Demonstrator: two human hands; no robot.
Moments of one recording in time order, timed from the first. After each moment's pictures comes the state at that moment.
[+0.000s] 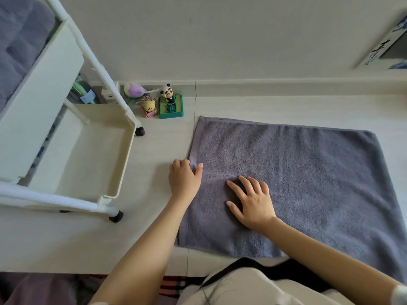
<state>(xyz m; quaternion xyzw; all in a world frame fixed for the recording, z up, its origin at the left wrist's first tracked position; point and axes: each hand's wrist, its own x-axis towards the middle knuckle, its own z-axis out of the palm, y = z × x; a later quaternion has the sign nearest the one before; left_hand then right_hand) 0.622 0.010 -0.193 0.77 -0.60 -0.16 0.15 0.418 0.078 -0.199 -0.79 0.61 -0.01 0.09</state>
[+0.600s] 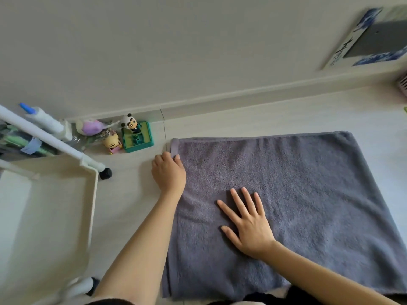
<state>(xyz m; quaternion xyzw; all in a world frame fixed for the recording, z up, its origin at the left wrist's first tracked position) 0.590 -0.116 -0.197 0.77 -0.61 -0.11 0.17 0.406 0.059 -0.205 -0.77 0.63 0.00 0.09</state>
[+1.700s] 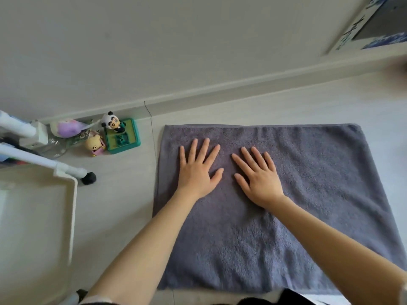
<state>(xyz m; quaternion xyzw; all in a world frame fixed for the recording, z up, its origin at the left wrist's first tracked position) 0.528 -0.109 -0.211 0.51 -0.86 -0.08 -0.02 0.337 -0.040 -0.209 -0.72 0.69 -0.01 0.08</state>
